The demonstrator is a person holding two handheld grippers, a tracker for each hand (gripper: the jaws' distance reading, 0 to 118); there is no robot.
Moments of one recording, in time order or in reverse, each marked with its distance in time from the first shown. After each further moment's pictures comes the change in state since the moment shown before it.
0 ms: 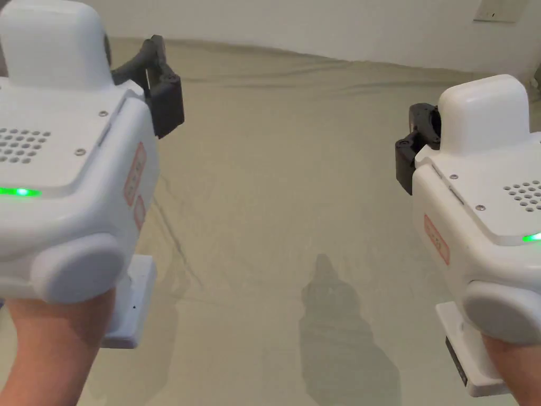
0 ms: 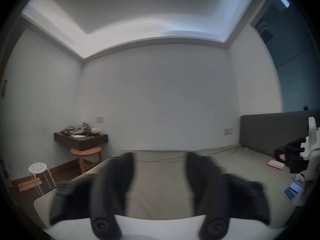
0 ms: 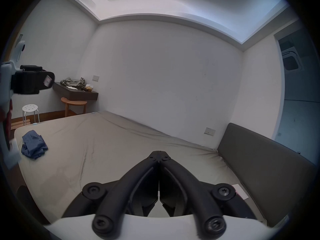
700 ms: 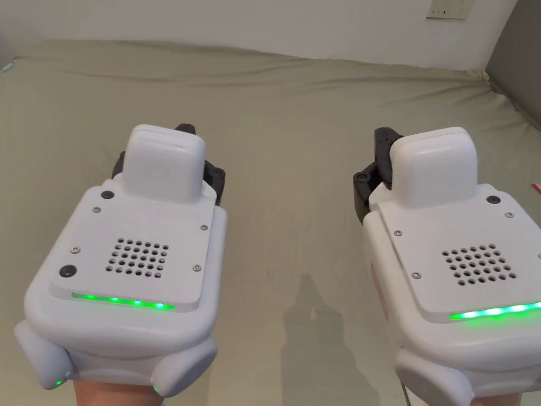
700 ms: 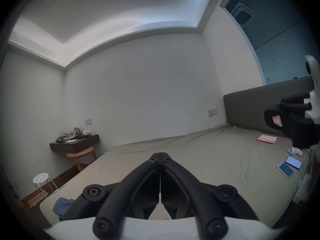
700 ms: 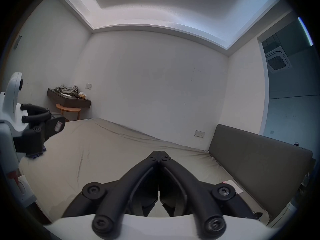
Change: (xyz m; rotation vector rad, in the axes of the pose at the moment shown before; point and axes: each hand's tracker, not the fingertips) left arm 0.084 -0.054 0.046 -0.064 -0.028 -0.145; right arm 0.011 -0.040 0.060 0.065 -0.070 -0.039
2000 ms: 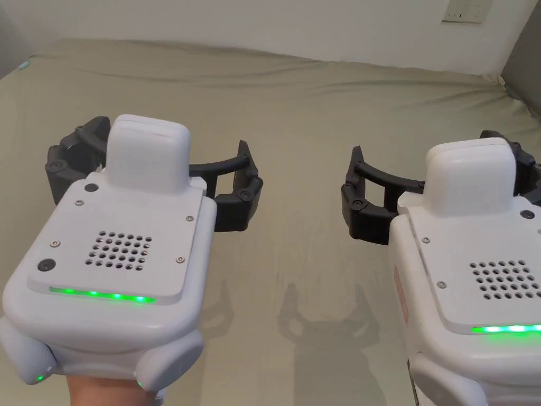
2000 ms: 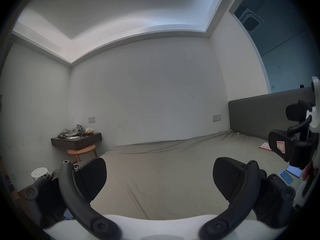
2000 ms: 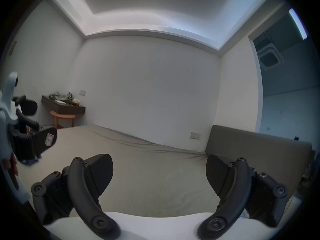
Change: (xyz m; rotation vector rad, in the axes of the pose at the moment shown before) left arm -0.020 0.004 -0.007 0.006 0.023 0.038; right arm 0.002 -0.005 -0.009 0.041 -0.084 0.012
